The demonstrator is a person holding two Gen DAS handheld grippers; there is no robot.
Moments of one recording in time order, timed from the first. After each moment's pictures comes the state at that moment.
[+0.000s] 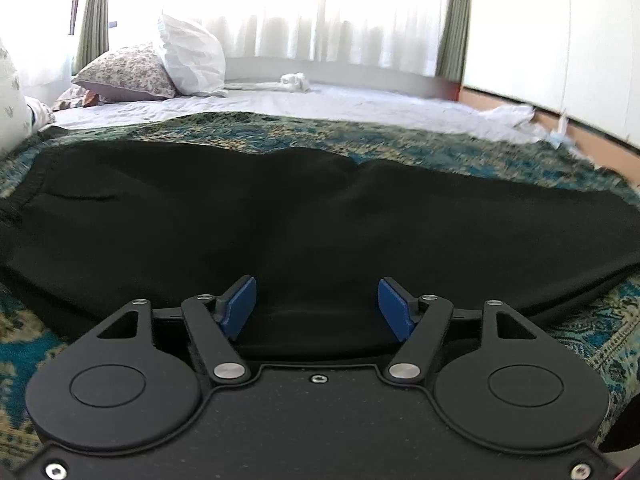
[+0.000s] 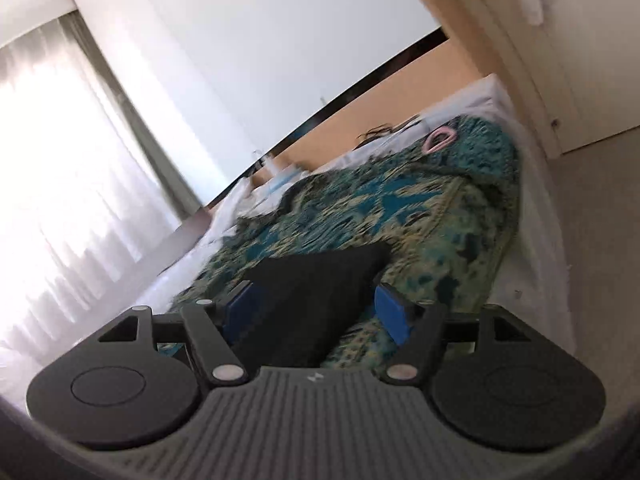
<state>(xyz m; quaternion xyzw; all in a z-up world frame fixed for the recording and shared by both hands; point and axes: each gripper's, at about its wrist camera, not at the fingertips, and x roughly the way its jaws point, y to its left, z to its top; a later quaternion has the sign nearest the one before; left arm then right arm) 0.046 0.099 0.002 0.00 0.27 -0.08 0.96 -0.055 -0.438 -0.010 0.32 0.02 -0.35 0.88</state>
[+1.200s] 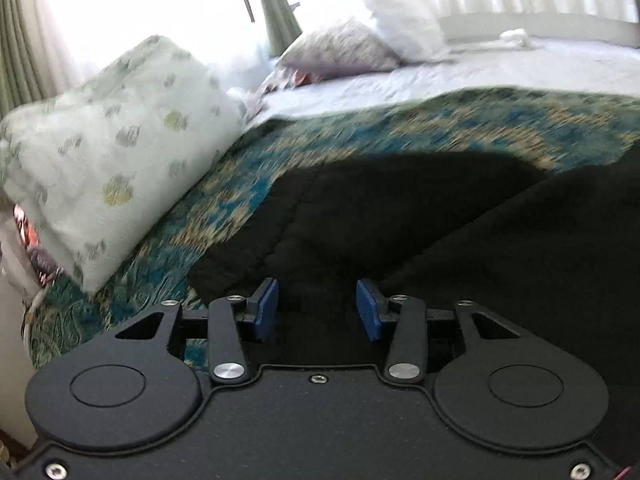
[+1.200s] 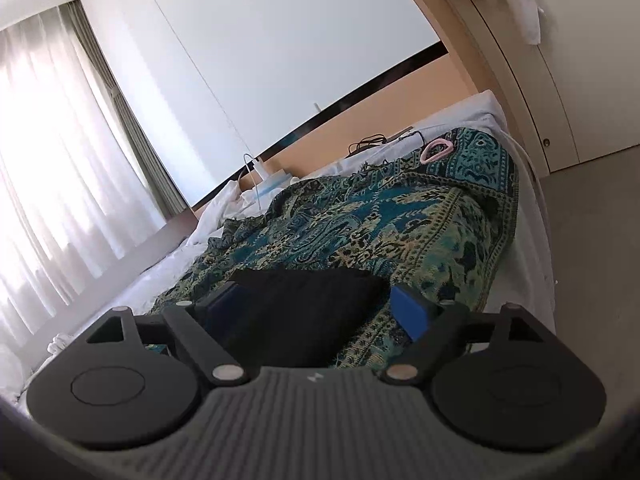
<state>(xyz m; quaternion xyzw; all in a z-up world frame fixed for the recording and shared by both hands) 0.129 0.185 0.030 0.09 0.31 0.25 0.91 -0.041 -0.433 -0.010 0.30 0.03 -0.37 0.88</state>
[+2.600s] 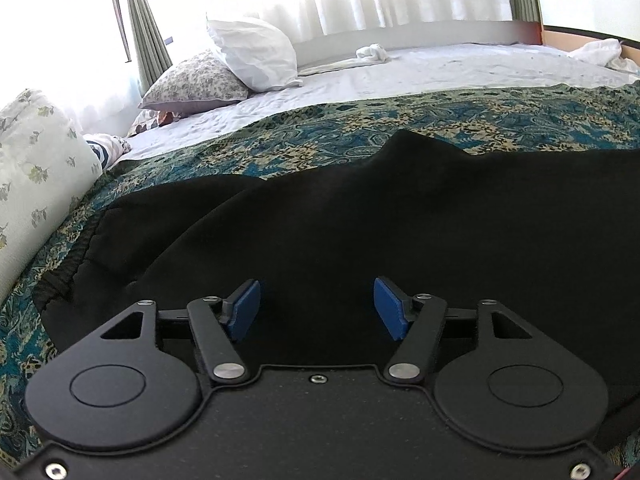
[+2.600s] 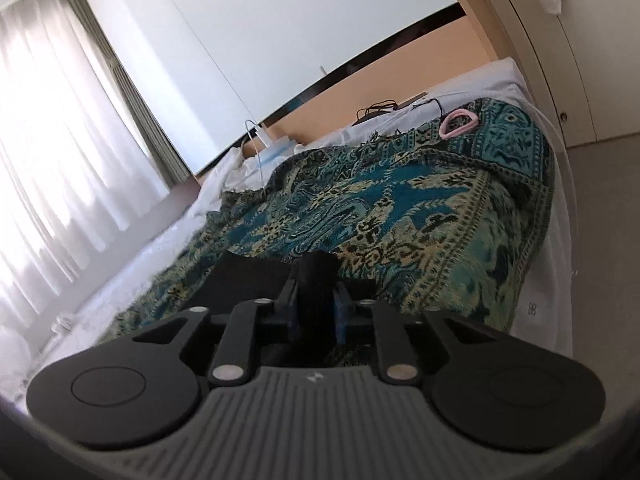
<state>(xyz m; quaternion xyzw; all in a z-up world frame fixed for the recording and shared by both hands) 0.117 0.059 0.011 0.10 0.30 0.07 0.94 -0.018 -0.473 -0.014 0.33 0.07 -0.33 0.88</state>
